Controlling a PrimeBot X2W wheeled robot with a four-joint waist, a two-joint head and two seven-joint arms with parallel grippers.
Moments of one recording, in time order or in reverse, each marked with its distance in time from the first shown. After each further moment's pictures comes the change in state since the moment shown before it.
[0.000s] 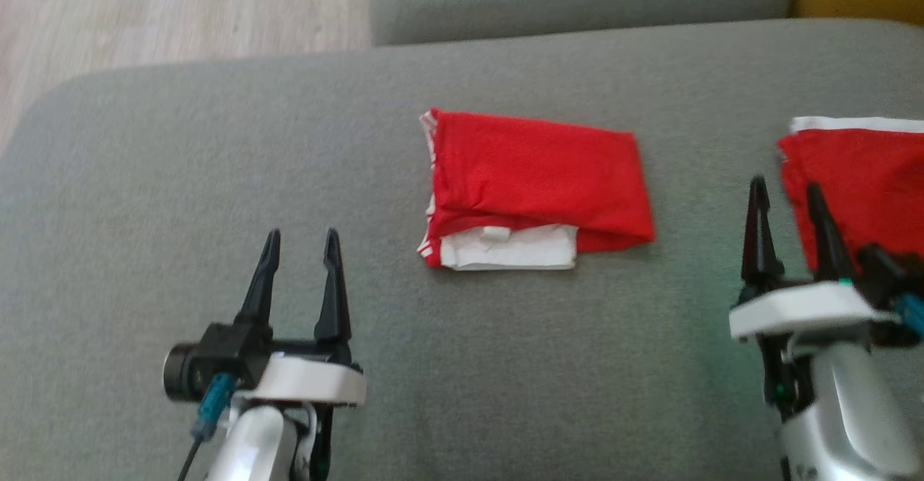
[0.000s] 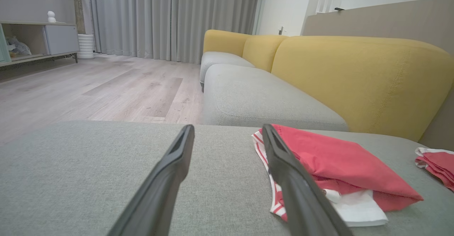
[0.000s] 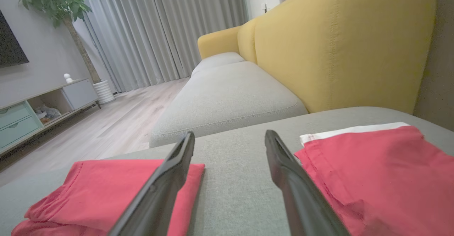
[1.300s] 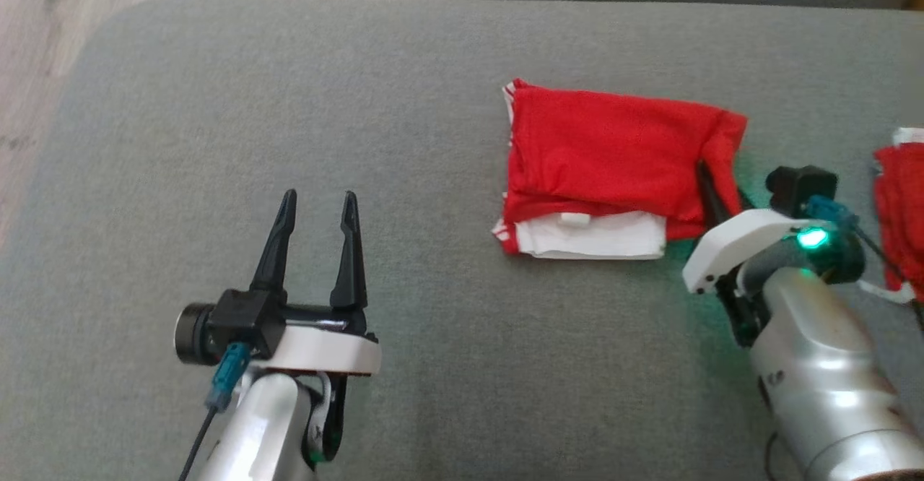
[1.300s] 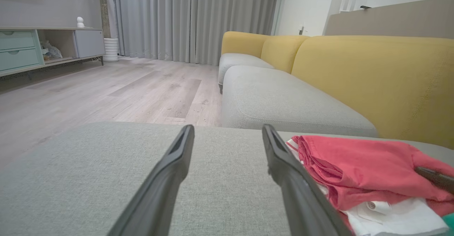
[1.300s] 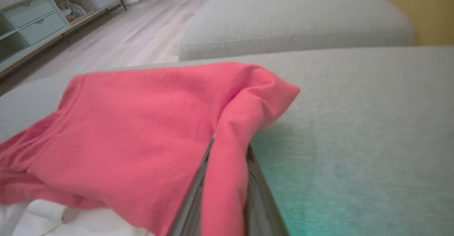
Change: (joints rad) left arm -0.094 -0.001 -0.053 -0.001 0.000 0.019 0.000; right arm -0.419 -0.052 0.199 0.658 0.008 0.000 0.037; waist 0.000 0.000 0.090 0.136
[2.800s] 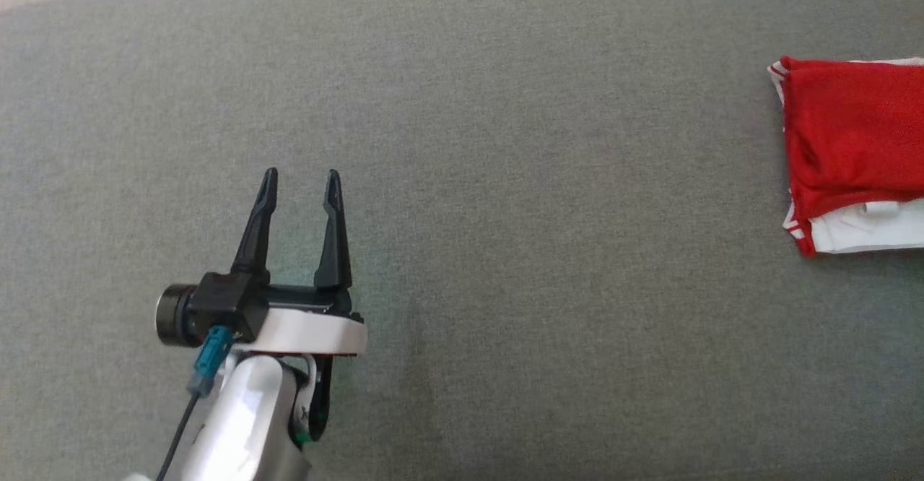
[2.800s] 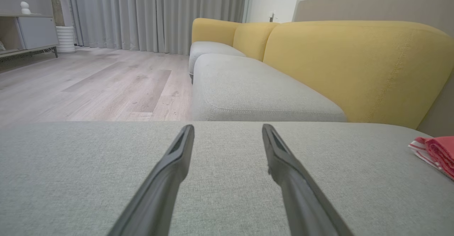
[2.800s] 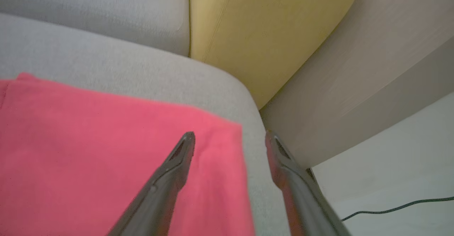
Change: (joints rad) left arm -0.029 0.000 0.043 -0.003 0.024 -0.019 0.000; right arm -0.006 -0.582 -0.007 -0.152 -0.047 0.000 0.171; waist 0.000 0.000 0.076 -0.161
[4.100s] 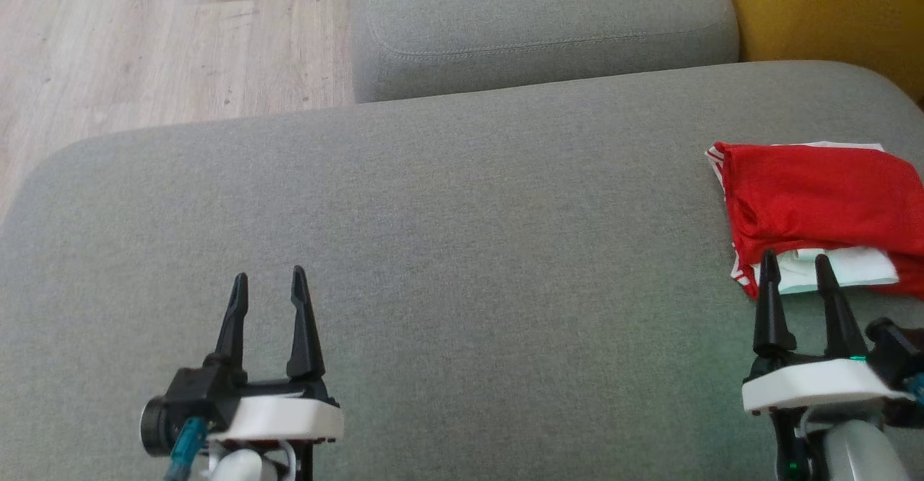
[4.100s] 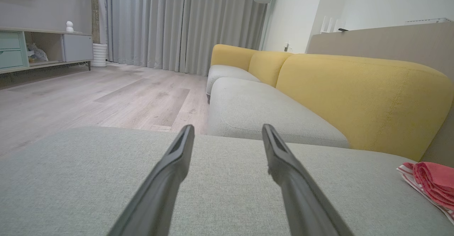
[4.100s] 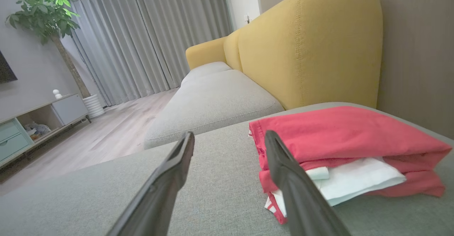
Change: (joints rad) left arm 0.223 0.001 0.067 -0.044 -0.056 0.018 -0.002; right arm 0.608 0.635 -0.201 -0.607 0.078 0.000 -0.202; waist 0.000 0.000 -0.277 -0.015
